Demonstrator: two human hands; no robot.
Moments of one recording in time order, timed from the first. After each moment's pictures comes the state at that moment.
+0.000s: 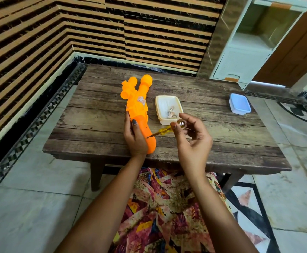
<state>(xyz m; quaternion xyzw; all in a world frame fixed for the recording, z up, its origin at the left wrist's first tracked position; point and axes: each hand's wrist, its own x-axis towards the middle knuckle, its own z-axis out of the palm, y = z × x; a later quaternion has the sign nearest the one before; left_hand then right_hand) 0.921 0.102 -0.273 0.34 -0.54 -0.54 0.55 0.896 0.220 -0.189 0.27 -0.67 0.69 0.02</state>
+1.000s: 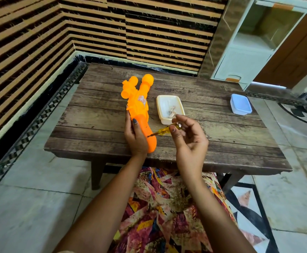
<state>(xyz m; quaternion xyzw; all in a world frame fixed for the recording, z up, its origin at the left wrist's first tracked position) 0.921 0.101 -0.270 0.34 -0.52 -0.55 0.56 0.908 0.219 -0.191 0.29 -0.62 0.73 -0.04</state>
